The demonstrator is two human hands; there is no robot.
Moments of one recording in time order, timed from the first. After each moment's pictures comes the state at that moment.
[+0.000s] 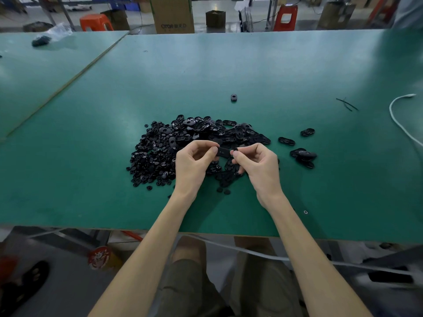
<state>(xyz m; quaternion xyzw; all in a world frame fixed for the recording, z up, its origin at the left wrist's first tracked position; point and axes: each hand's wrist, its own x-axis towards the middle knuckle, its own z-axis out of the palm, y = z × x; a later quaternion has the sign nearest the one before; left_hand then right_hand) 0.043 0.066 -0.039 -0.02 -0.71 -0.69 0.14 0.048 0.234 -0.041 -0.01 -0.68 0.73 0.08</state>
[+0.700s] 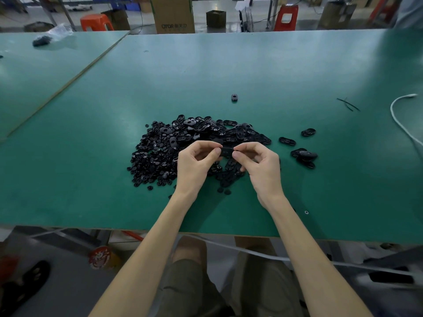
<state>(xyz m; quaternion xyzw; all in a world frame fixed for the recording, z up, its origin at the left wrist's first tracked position) 0.044 0.066 -0.040 -0.03 -0.70 -0.70 0.12 0.049 0.234 -0.040 0.02 -0.69 0.71 0.10</state>
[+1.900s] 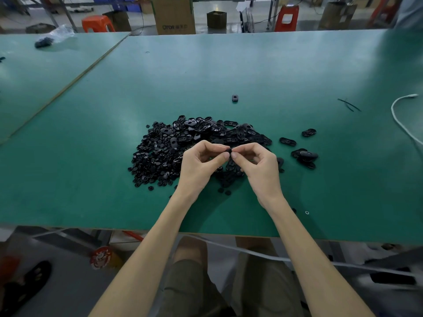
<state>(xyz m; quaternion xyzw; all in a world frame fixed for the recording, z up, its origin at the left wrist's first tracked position) 0.047 0.068 -0.034 -0.10 -0.69 -0.71 0.09 0.049 0.234 -0.040 0.03 -0.74 0.66 0.11</state>
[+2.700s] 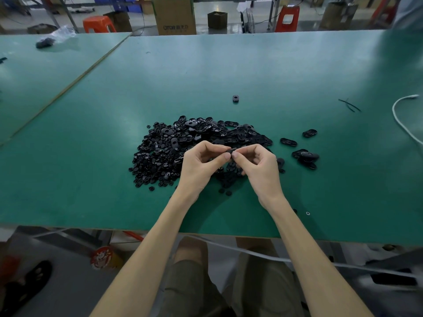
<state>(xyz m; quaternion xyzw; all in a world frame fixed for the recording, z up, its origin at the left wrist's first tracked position) 0.046 0.067 -0.035 -0.10 -0.68 -0.72 0.07 0.050 0.232 -0.040 0.01 -0.74 0.67 0.10</state>
